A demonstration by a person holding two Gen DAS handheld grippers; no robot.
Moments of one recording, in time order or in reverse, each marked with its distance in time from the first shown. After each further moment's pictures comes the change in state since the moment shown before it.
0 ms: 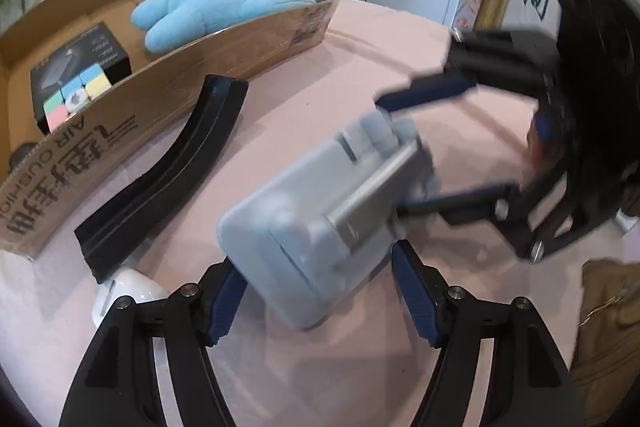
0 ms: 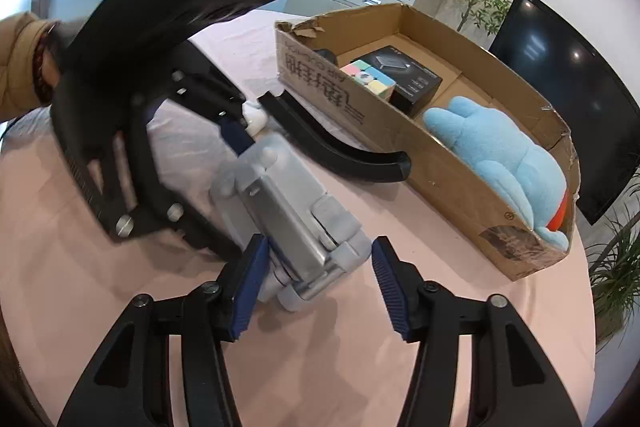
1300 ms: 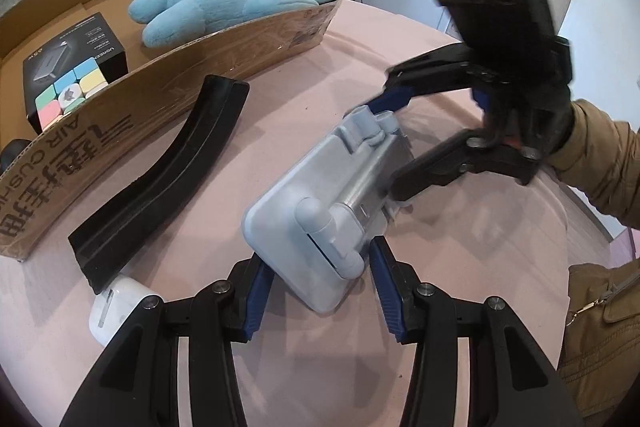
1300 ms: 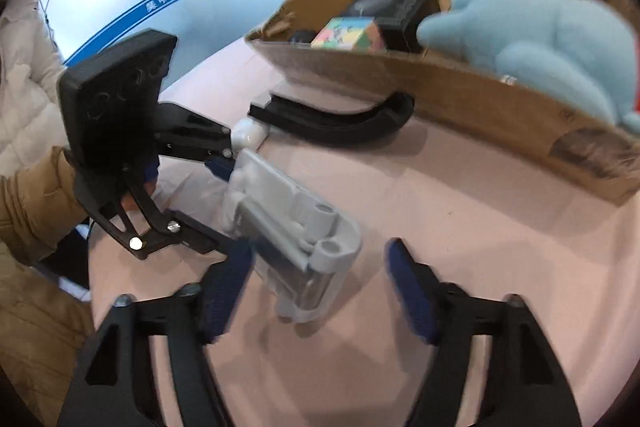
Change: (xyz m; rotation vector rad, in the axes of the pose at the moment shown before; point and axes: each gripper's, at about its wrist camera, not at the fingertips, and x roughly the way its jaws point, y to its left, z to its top) left arm 0.004 0.006 0.008 -0.007 0.009 -0.036; right arm 0.050 -0.095 -0.012 0.399 0.054 0.512
